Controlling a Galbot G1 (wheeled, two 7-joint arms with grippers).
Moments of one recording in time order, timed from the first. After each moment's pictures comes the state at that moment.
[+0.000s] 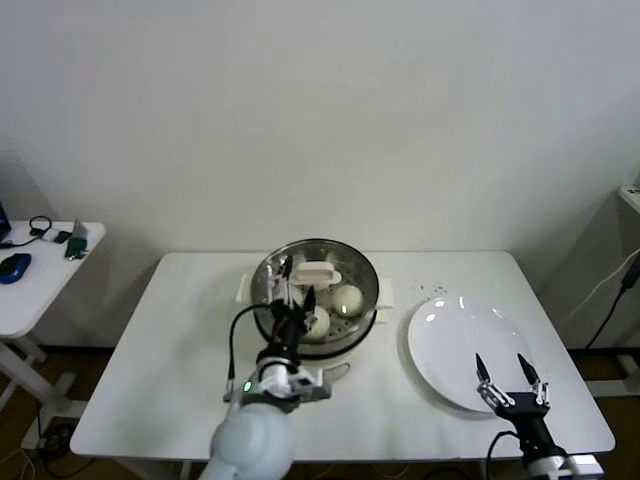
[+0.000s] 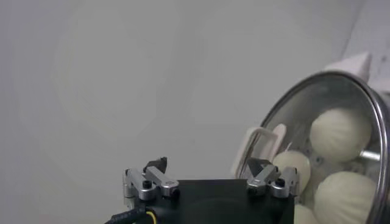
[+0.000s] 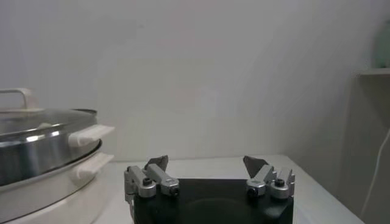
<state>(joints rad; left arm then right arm) 1.21 -1.37 -0.04 -2.09 1.06 0.51 0.09 -1.73 1.18 0.68 1.95 0.48 0.18 -0.02</state>
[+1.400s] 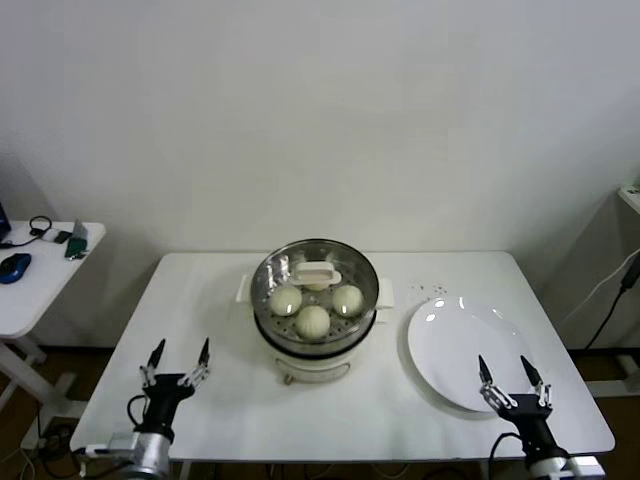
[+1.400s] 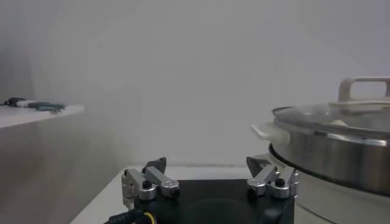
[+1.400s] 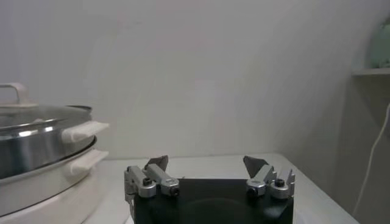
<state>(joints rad) 1.59 -1.34 -0.61 -1.89 -0.26 -0.12 -0.01 -1.74 1.16 0.68 1.93 0.48 0.19 0.00</state>
